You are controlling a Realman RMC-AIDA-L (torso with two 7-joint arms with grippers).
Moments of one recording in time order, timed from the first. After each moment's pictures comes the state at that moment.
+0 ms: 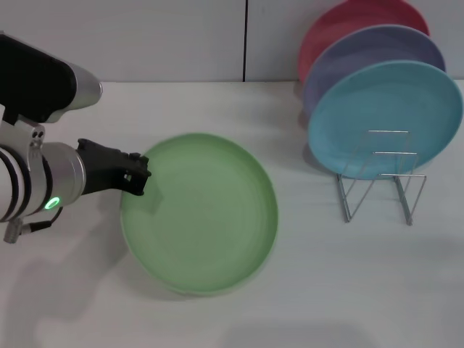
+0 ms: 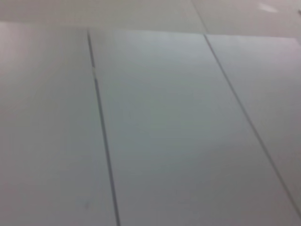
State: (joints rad) left arm -0.18 -2.06 -1.39 -1.75 2.72 -0.98 0.27; right arm 0.30 2.08 -0.29 0.18 -0.69 -1.97 0.25
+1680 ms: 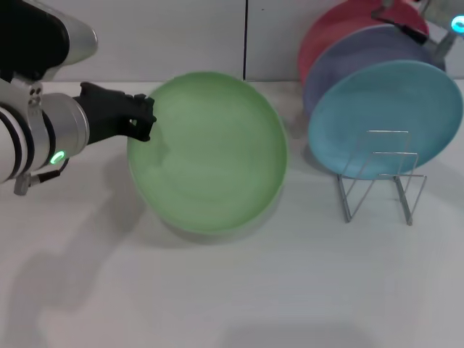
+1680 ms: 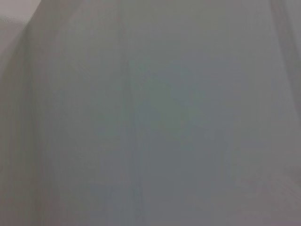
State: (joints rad) left arm -0.23 -2.07 -1.43 -1.70 2.69 -0.80 0.34; right arm 0.58 2.07 -1.15 -1.03 -1.22 -1.05 1.52
